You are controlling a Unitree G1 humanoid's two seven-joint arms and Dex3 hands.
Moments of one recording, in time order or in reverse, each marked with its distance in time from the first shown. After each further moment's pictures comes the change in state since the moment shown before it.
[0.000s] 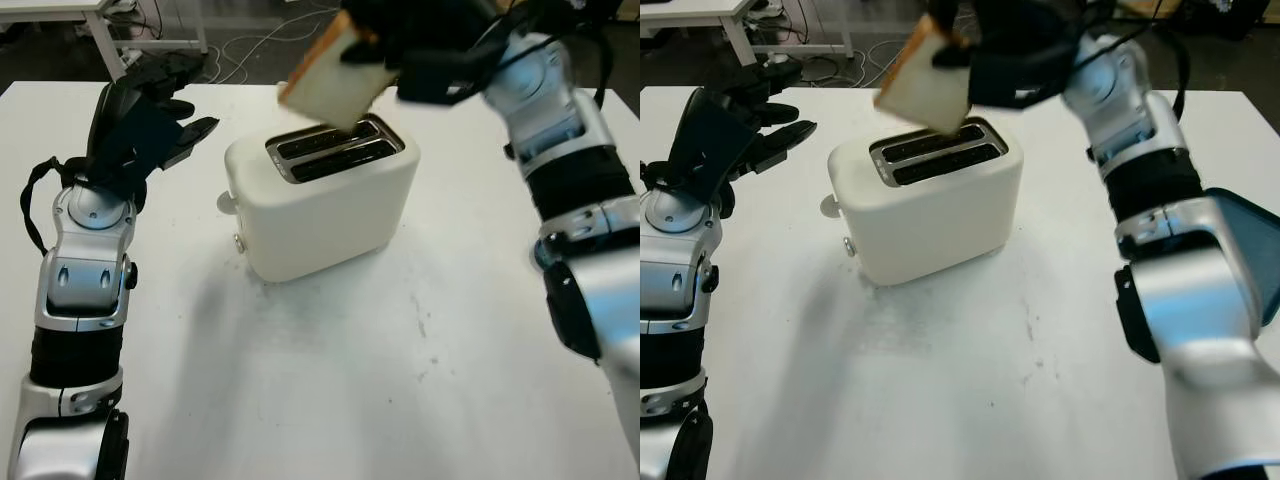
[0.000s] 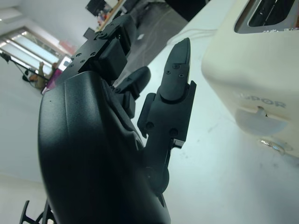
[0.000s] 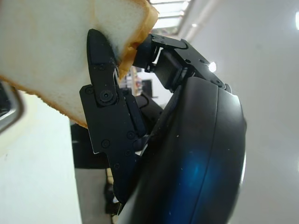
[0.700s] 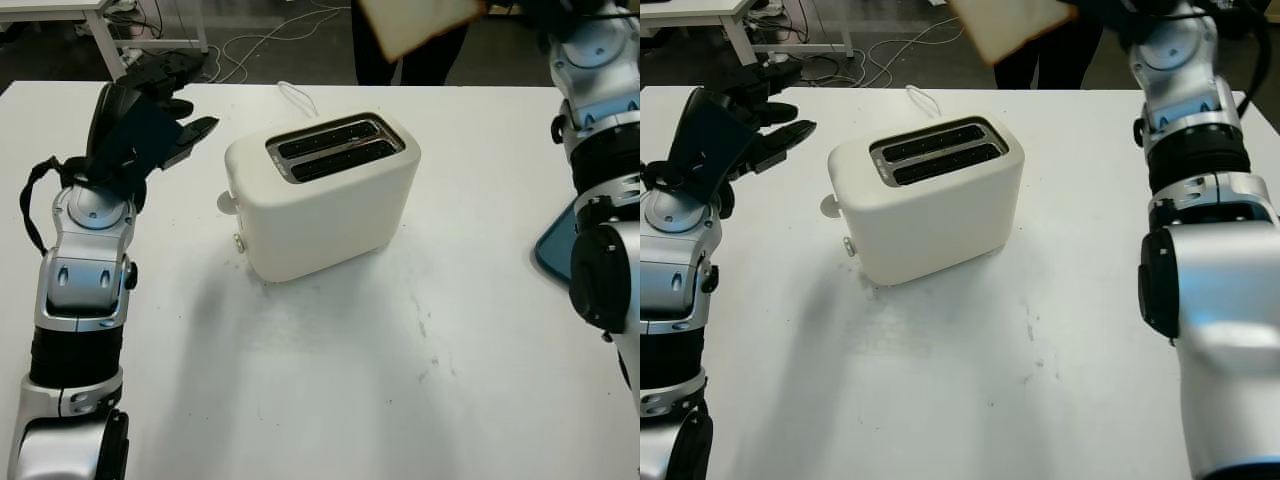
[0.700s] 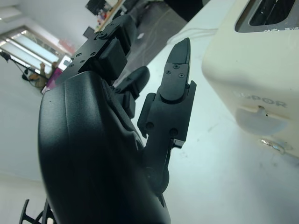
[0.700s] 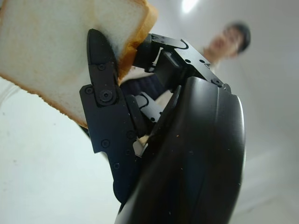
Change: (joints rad) left arm 0.000 0.000 0.000 -0.004 0.000 0.009 0.001; right arm -0.043 -0.074 -0.226 0.296 0.190 0.047 -0.123
